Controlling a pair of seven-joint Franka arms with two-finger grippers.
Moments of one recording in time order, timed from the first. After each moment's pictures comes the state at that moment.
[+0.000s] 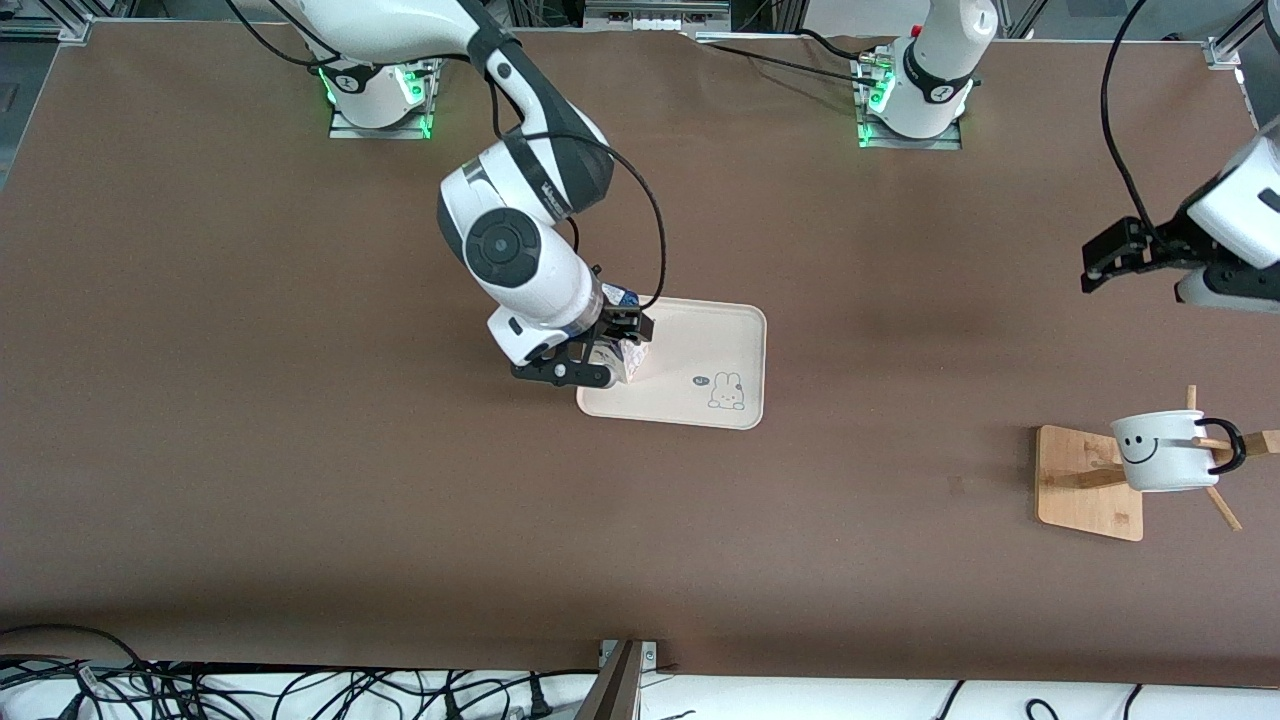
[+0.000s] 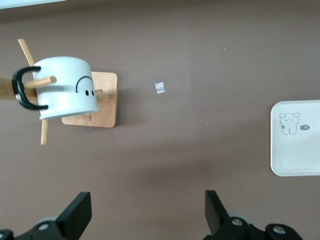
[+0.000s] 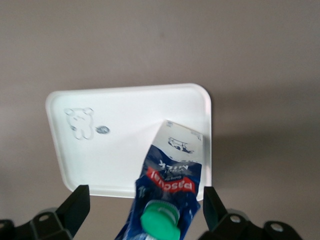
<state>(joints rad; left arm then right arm) -0.05 0.13 0.04 -1.50 0.02 1.67 0.09 0.67 0.61 -0.06 -1.29 0.27 1.97 0.70</state>
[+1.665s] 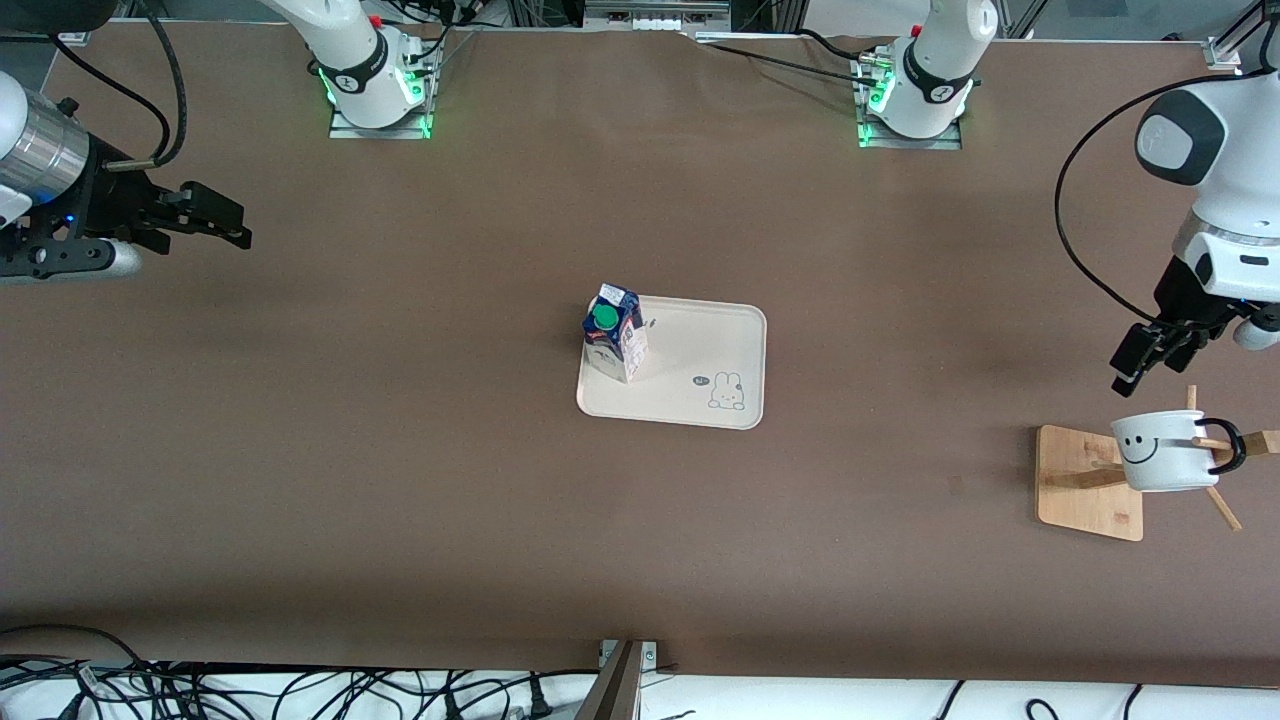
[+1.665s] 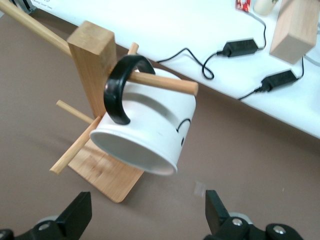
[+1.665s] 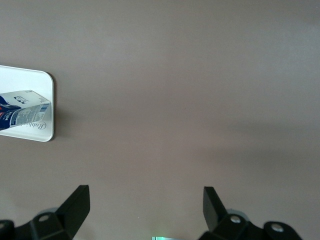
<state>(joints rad) 0.13 0.01 0.04 -2.26 -0.08 2.86 -0.27 0.26 0.05 -0.18 -1.57 0.09 1.53 0.03</state>
